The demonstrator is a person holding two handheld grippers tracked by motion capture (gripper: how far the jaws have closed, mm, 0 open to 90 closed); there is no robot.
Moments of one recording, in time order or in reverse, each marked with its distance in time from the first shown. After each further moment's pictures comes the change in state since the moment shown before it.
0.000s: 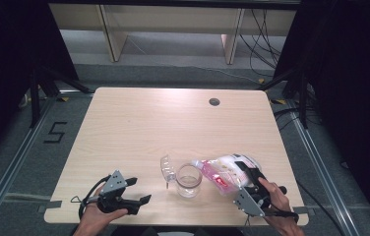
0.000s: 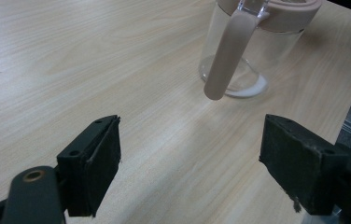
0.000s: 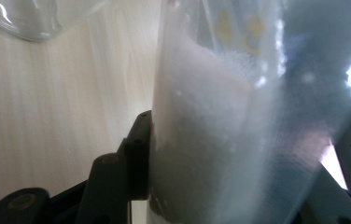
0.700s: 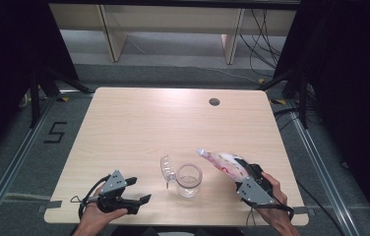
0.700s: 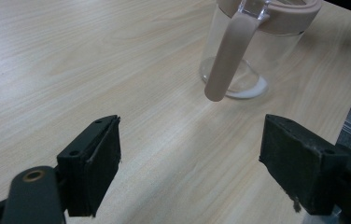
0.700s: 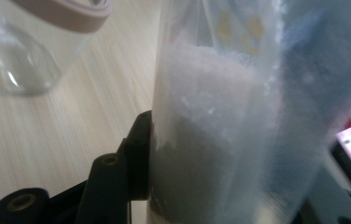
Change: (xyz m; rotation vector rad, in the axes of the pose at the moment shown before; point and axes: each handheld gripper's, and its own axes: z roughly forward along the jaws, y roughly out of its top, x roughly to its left) left arm 0.000 0.001 -0.002 0.002 0.002 -0.006; right arm -0.009 -0.007 0.010 -0.063 0.042 0.222
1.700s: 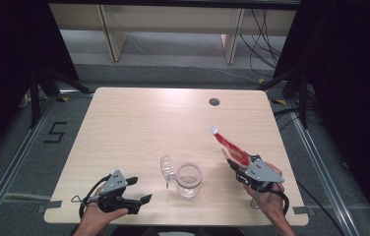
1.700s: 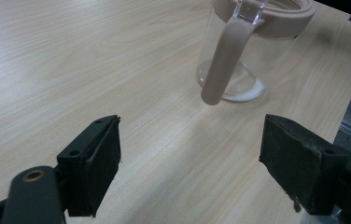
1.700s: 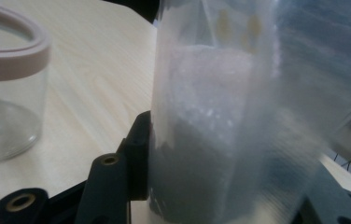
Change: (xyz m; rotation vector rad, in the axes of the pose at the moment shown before) left arm 0.000 0.002 0.001 -0.013 -0.014 0.026; right arm -0.018 -0.019 0.022 -0.065 0.050 0.410
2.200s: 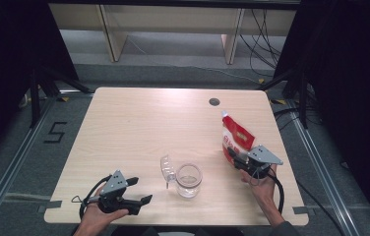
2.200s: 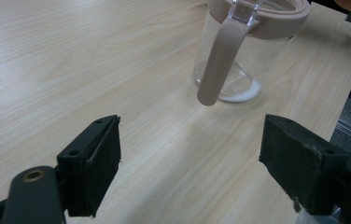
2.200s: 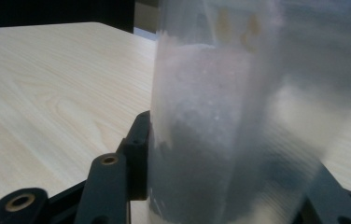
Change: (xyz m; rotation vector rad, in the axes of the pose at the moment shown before) left arm -0.003 0.000 -0.001 0.002 0.002 -0.017; right arm -0.026 -0.022 0.042 -0.028 -0.036 0.296
